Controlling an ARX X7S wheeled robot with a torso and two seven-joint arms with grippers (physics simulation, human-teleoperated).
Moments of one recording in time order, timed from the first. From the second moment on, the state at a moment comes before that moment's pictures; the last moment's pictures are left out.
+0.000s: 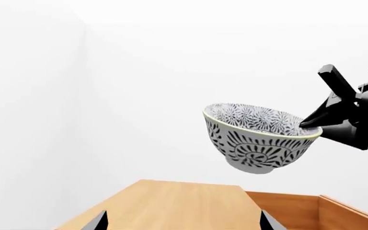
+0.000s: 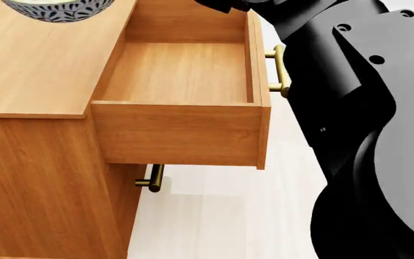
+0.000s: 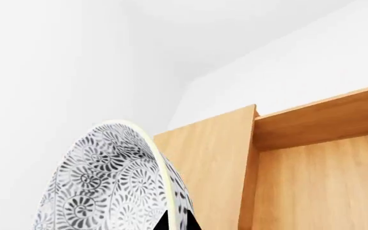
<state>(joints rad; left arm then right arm) 0.02 -0.59 -0.03 1.01 -0.58 -0.37 -0.61 1.95 0.00 -1.51 1.24 2.41 0.55 0.23</state>
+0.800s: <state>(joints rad) 0.03 -0.64 -0.04 1.01 -0.62 -0.32 -0.65 1.89 0.00 -1.64 1.06 2.62 0.47 0.21</state>
